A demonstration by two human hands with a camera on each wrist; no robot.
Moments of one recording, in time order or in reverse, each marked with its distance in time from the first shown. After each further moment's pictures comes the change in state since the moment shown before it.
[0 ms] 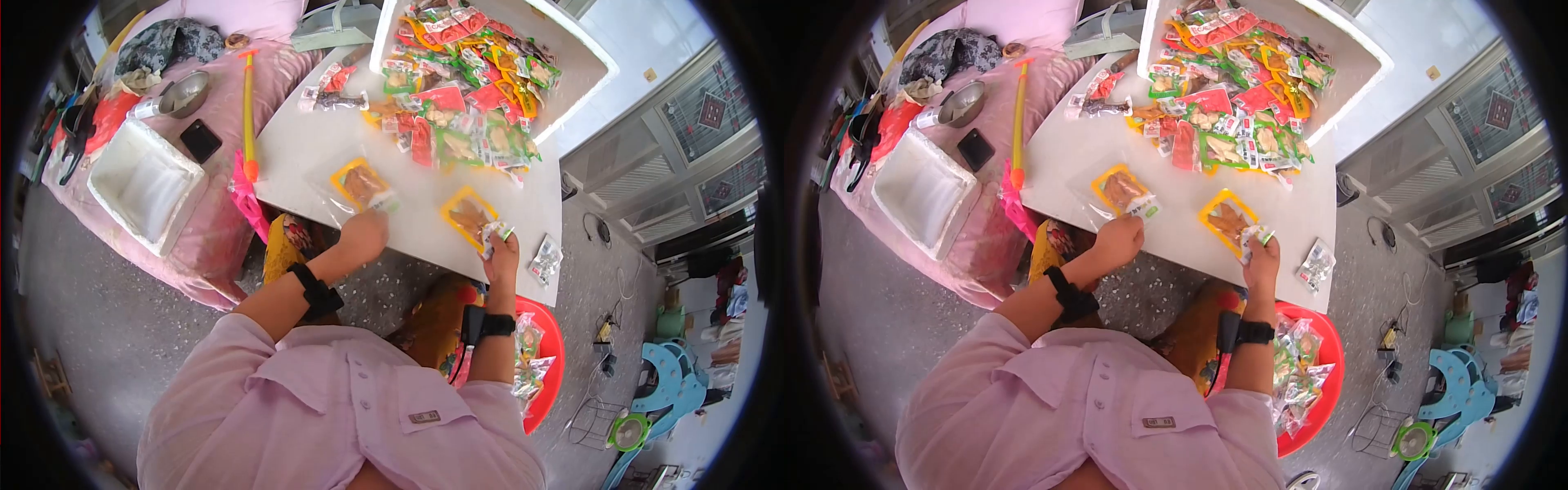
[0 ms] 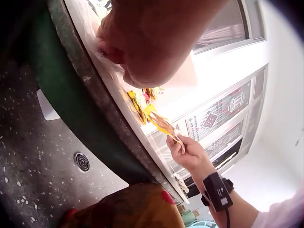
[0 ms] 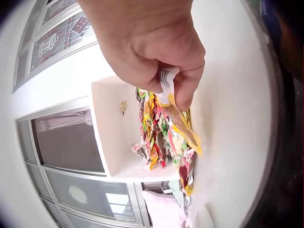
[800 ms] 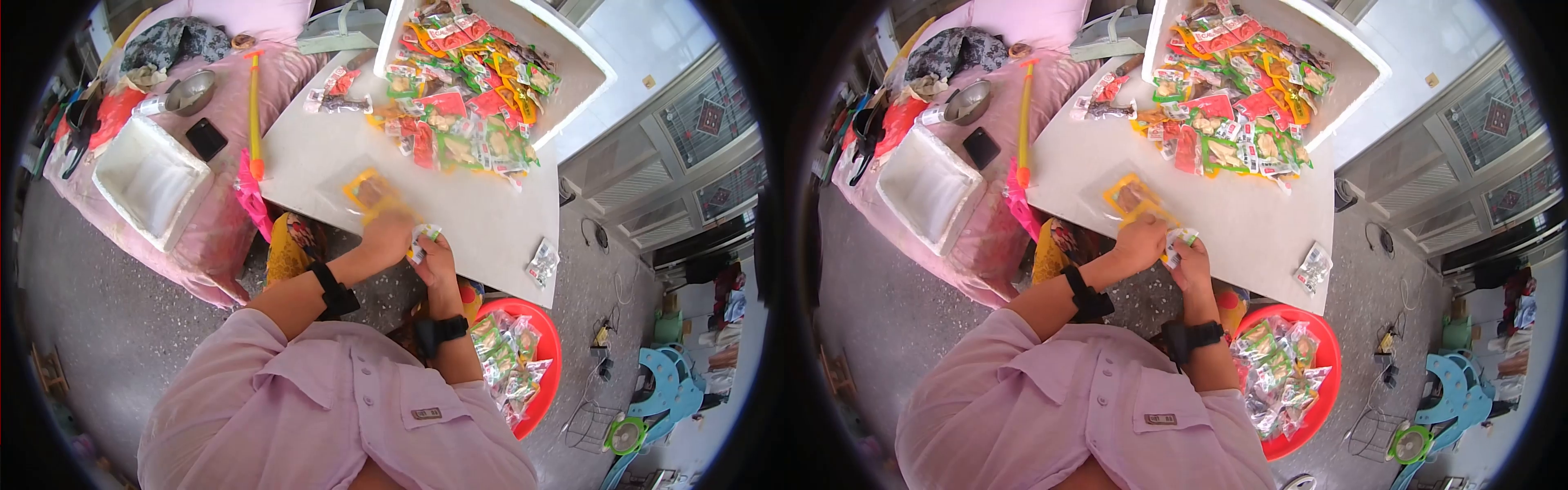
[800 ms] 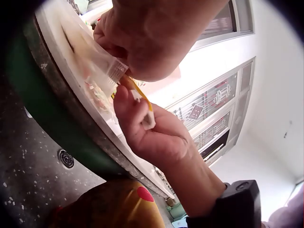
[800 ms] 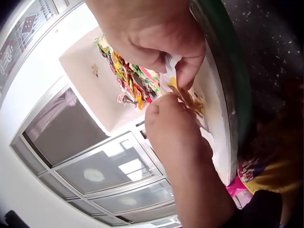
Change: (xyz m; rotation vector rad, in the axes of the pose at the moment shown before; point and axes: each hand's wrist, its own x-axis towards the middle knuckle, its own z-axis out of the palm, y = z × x) left_hand 0.007 0.043 -0.006 0.036 0.088 0.106; right_hand -0.045 0.057 0.099 0.225 -0.168 0.339
